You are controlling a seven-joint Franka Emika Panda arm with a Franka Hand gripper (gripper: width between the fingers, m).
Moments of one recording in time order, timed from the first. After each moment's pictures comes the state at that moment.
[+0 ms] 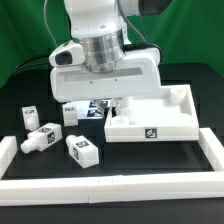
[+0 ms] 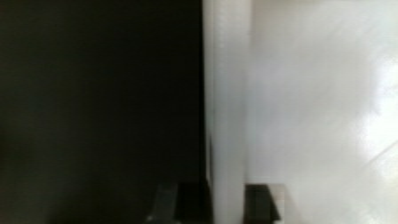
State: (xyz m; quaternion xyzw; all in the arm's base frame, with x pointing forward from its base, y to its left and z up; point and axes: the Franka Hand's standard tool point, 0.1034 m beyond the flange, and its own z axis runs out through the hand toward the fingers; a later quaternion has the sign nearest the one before) arm 0.482 -0.021 0.042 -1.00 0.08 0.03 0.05
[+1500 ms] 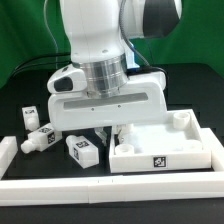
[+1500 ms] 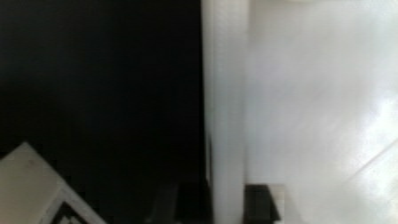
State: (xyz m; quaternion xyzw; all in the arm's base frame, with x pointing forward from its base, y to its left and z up) arm 0.539 -0.024 0.014 -1.00 0.05 0.00 0.05
